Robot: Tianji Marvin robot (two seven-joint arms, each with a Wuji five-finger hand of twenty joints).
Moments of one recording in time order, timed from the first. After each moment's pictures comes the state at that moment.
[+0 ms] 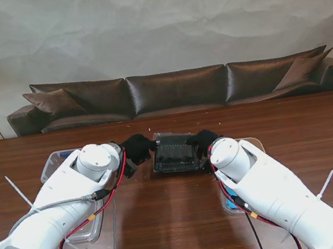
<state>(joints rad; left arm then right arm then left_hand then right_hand) 0.82 -1.27 -0.80 -0.79 -0.11 0.08 -0.33 -1.00 -1.32 0.87 -1.08 -0.01 0.48 -0.09 1.09 -0.01 0.00 0.01 0.69 0.51 0.11 0.18 1.18 0.36 0.94 1.32 0.93 0.51 1.42 1.13 0.48 0.62 1.48 1.24 0.25 -0.40 1.09 -0.01 0.50 0.26 0.57 0.19 1.23 0.10 0.91 0.79 1.28 0.09 1.61 0.91 0.81 0.28 1.87 0.70</state>
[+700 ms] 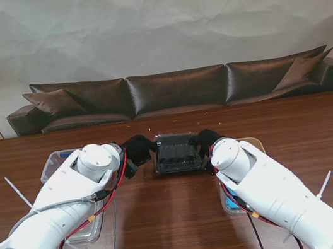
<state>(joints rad) 0.83 -1.27 -0.80 -0.82 -0.11 0.10 -0.34 -1.00 -1.32 0.87 -1.06 -0.05 0.47 -0.11 1.09 -0.01 0.00 0.01 0.67 0.49 0.10 0.16 1.18 0.36 0.94 1.32 0.93 0.51 1.42 1.13 0.48 0.62 1.48 1.24 0.25 -0.40 1.09 -0.01 0.51 0.22 0.57 0.19 1.23 0.10 0.91 0.79 1.28 0.09 1.61 0.91 0.81 0.28 1.87 0.70</state>
